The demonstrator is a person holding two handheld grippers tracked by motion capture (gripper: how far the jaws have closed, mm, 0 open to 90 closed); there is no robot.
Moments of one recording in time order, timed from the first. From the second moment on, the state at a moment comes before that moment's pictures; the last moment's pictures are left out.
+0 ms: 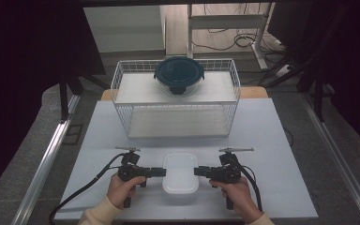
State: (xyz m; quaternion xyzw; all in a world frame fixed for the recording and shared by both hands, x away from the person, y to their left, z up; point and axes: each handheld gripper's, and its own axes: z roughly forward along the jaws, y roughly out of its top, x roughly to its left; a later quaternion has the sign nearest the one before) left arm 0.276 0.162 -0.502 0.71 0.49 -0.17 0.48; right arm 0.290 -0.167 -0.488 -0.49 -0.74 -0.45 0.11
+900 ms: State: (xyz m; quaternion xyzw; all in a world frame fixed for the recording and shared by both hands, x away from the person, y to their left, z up) left arm 0.268 0.166 -0.488 0.71 0.47 -0.16 0.51; right arm 0.283 -0.168 -0.473 -0.46 -0.75 -0.48 0.06
